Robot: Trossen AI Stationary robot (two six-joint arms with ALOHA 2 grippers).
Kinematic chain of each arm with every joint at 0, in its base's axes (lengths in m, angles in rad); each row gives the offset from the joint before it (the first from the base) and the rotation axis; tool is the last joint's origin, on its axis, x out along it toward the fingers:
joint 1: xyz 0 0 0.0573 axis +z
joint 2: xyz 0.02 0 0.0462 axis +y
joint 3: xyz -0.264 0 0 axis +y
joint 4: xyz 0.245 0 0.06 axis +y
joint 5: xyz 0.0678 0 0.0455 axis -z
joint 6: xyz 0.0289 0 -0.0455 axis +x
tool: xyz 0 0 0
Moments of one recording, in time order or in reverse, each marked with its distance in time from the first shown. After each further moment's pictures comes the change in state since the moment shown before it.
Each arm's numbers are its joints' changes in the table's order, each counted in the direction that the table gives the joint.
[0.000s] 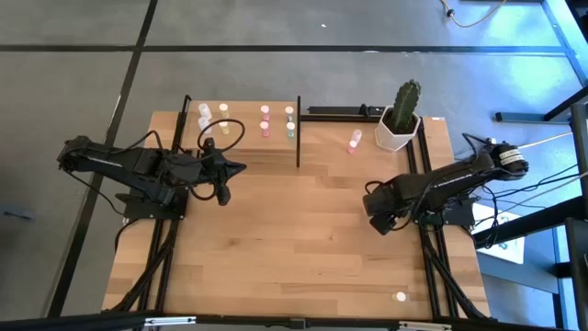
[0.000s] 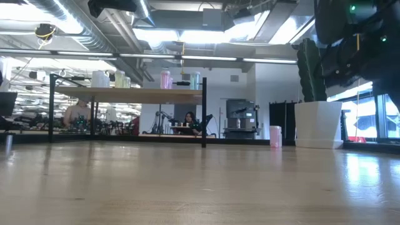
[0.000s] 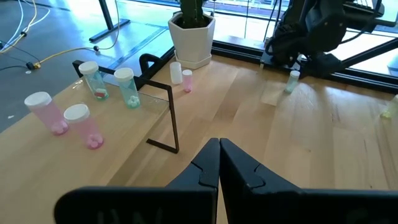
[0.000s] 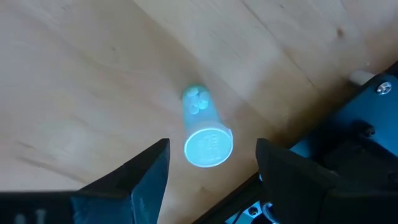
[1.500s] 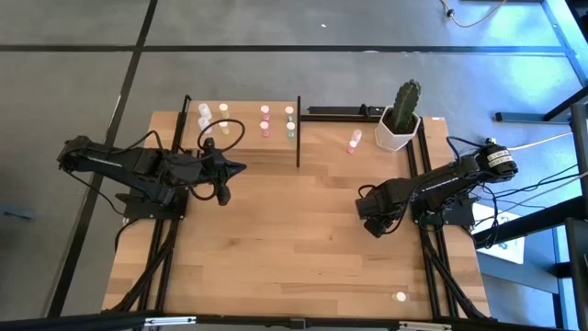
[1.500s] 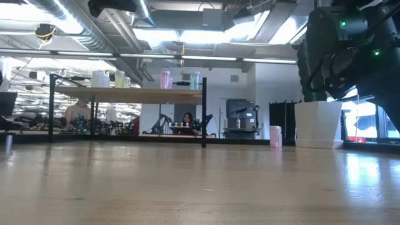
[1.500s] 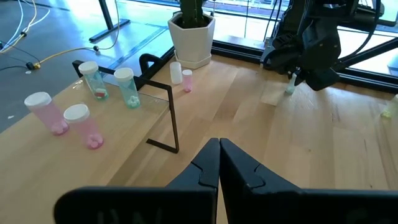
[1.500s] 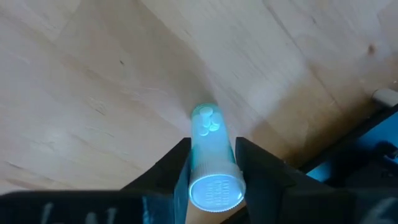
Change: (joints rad) left arm 0.000 0.000 0.000 0.000 0.001 0.001; right arm 0.000 0.131 -0.001 -0.089 0.000 -0.032
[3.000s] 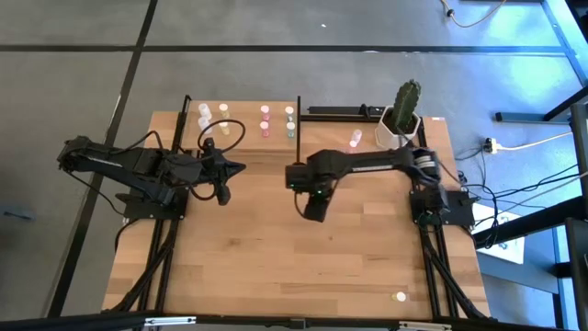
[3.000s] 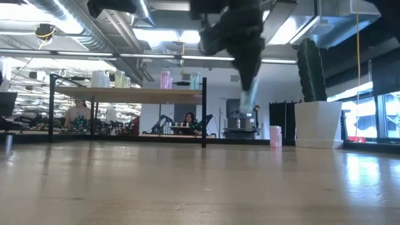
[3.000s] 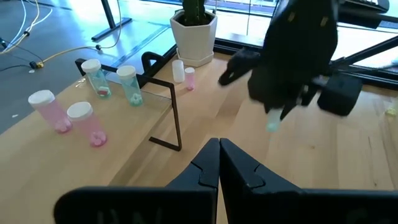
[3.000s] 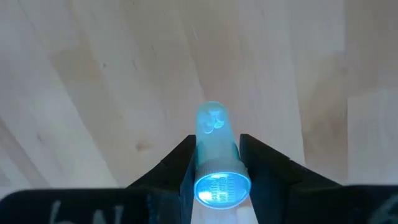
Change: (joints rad) left arm 0.000 0.000 0.000 0.013 -0.006 0.000; right arm -0.212 0.618 -1.064 0.230 0.027 -0.748
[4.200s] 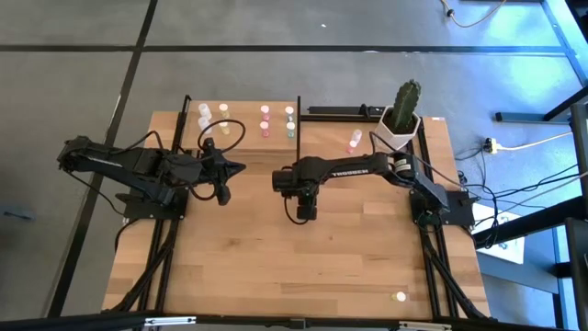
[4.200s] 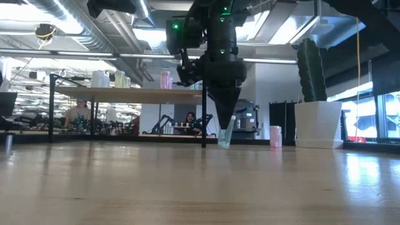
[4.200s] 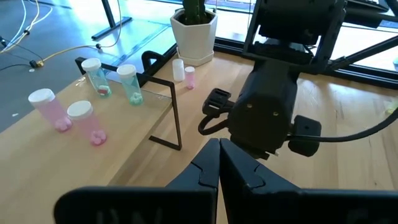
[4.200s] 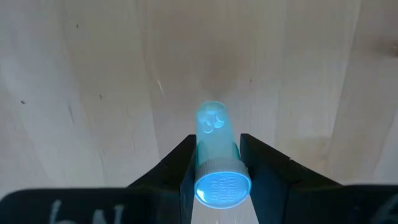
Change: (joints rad) left arm 0.000 0.000 0.000 0.003 0.000 -0.003; right arm -0.019 0.198 -0.065 -0.113 0.107 -0.237
